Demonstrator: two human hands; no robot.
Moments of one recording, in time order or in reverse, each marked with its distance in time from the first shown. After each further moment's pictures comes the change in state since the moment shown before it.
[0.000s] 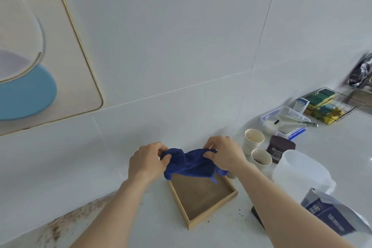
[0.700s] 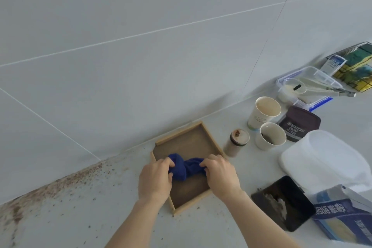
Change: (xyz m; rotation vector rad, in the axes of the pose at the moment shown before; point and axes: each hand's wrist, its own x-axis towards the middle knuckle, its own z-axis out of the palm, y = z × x) left_hand 0.013 -0.036 0.197 0.217 -0.174 -0.042; right_hand 0.022 0.126 0.162 -0.178 -0.154 -0.069
